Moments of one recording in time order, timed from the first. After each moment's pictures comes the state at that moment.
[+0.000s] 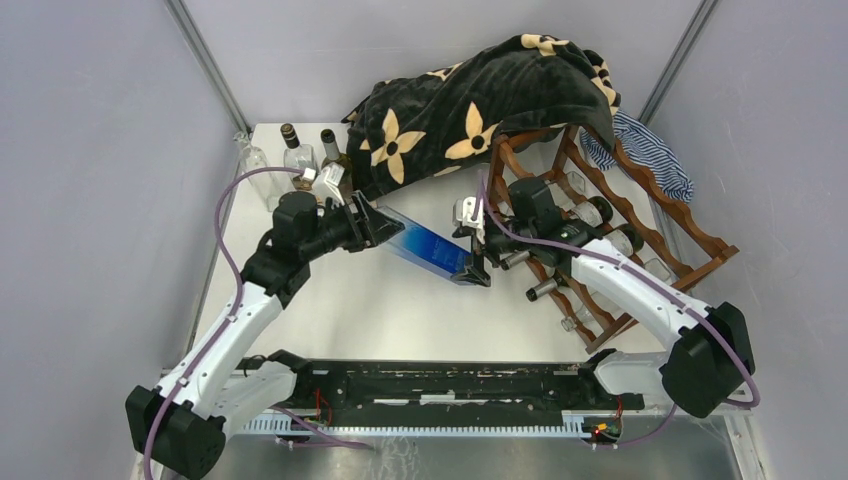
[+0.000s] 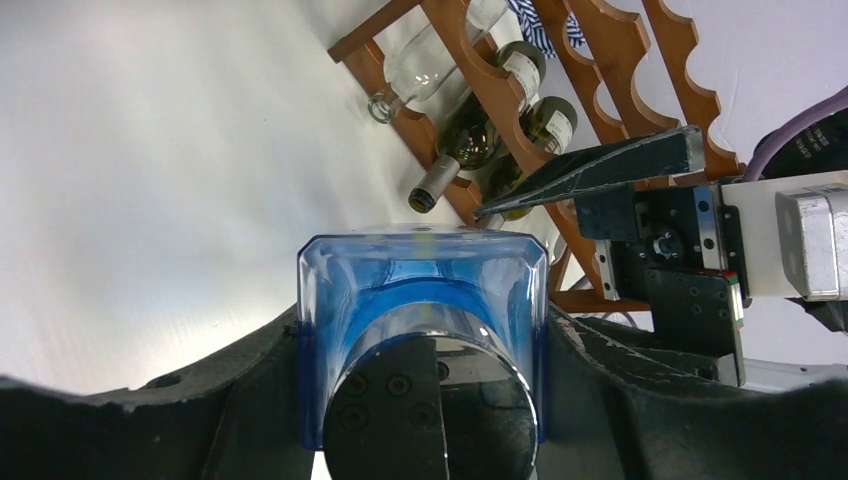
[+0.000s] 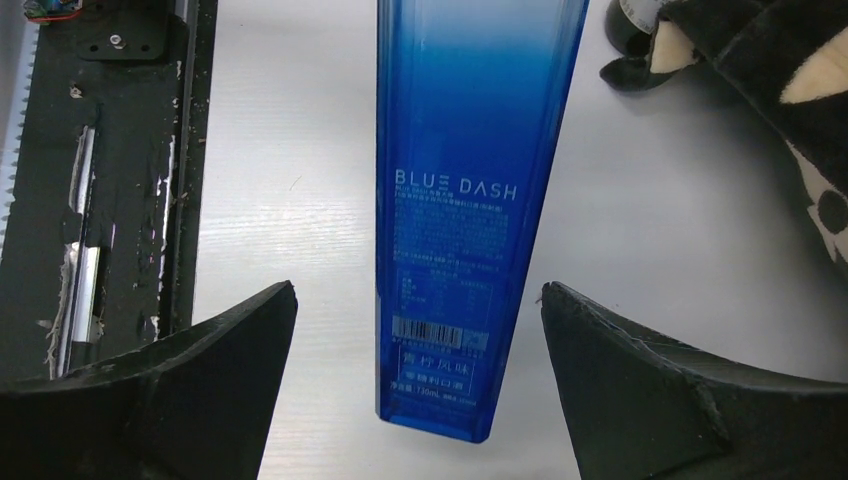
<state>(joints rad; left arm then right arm) -0.36 0.93 0.83 -0.23 0.42 -0.70 0.60 1.28 0.98 -0.33 -0.77 -0.57</state>
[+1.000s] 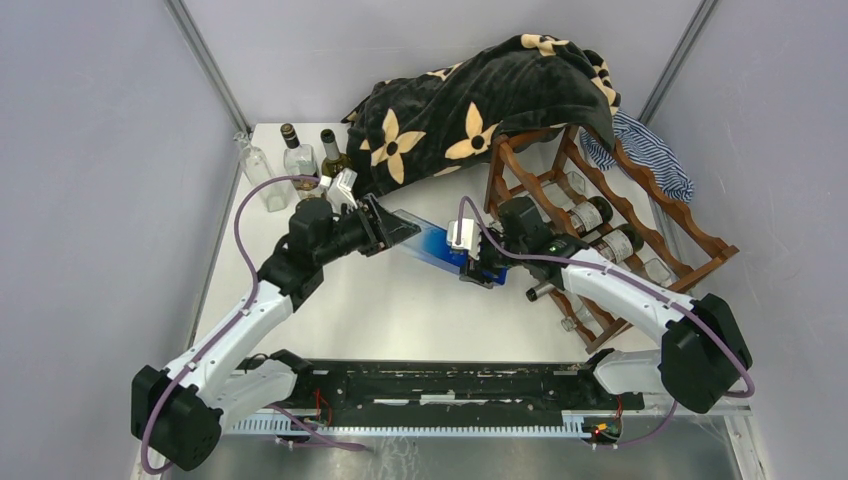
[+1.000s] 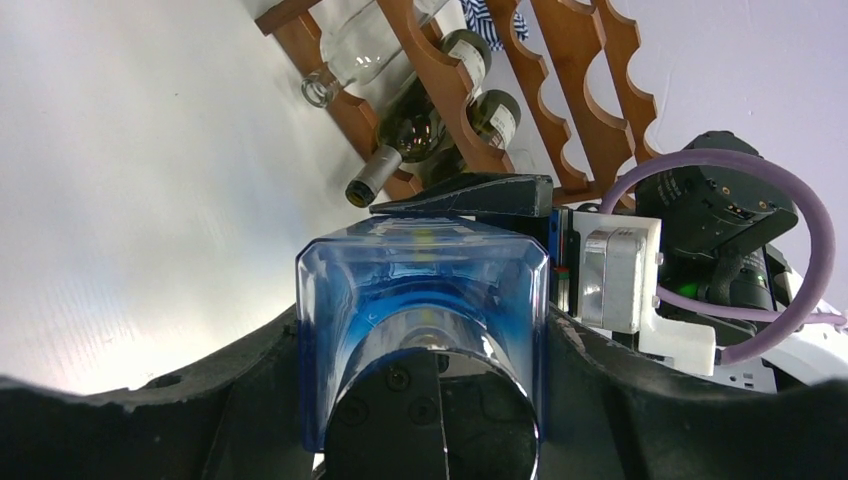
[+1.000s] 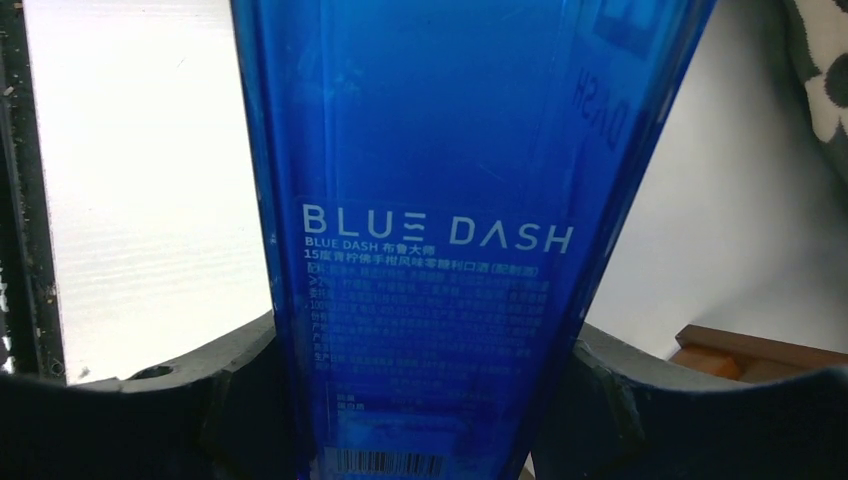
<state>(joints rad) -0.46 0.99 0.74 -0.03 0.40 -0.88 0.65 1.30 0.85 -0.26 -0.49 -0.66</state>
